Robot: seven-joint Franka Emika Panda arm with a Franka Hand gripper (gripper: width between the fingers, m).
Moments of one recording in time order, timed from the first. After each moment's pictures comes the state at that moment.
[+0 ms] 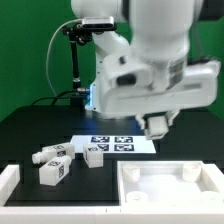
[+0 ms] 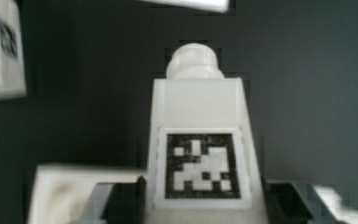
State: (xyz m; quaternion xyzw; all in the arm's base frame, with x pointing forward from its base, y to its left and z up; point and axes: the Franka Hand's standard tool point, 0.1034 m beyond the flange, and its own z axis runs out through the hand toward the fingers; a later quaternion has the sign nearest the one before) arm 0.520 0.062 0.111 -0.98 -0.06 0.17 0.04
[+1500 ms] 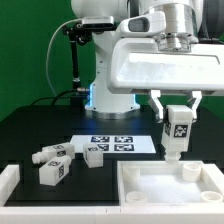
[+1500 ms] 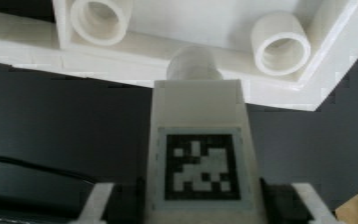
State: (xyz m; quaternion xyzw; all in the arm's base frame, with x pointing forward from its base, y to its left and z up) arm 0.613 0.060 0.140 -0.96 -0.09 -0.26 -0.01
